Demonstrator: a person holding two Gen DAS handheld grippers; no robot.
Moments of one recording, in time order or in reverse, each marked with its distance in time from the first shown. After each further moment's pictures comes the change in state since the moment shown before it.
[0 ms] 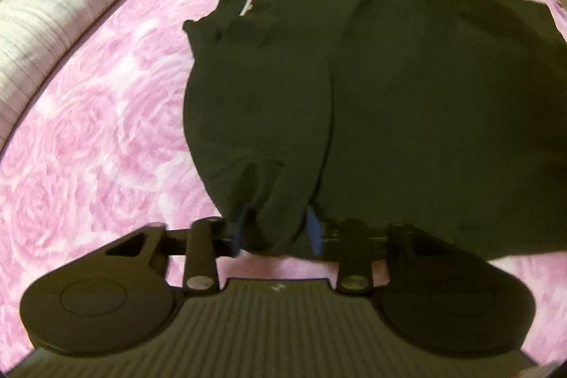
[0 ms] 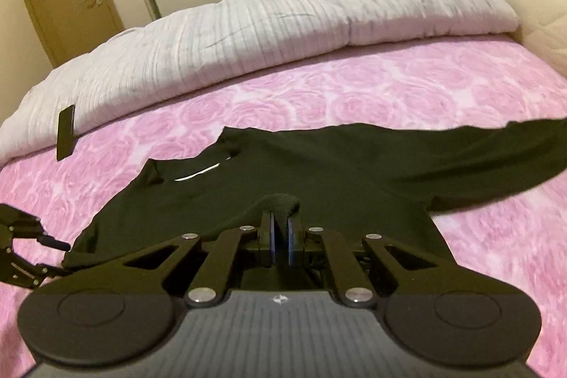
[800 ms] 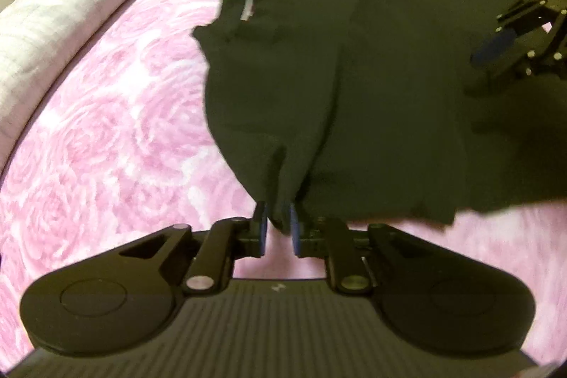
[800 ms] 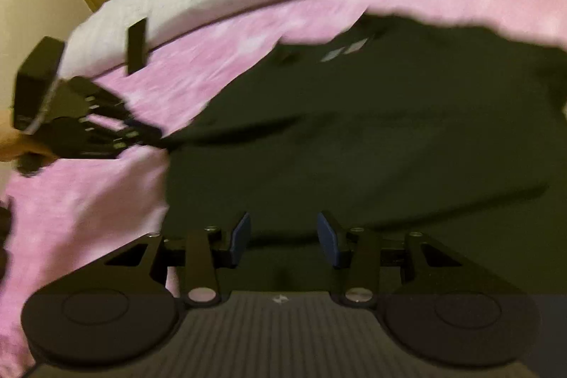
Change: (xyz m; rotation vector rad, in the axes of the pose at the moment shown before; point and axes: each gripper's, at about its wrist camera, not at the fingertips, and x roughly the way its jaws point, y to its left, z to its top) left arm -0.021 0.025 -0.025 0.137 -0.041 -0.052; right arm 0.022 0.160 -0.111 0.027 0.211 0.157
